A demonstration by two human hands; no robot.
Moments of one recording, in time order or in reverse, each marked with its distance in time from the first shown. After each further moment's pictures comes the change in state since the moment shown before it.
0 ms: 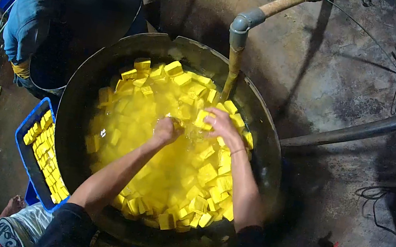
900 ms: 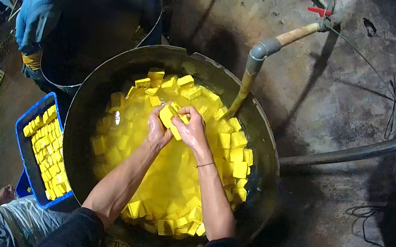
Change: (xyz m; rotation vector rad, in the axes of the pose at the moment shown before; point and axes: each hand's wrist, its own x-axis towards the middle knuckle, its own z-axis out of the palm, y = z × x) left_hand 0.024 0.009 -0.050 -2.131 0.109 -0.218; right_hand 0.008 -0.045 0.105 -0.238 0.136 -0.427
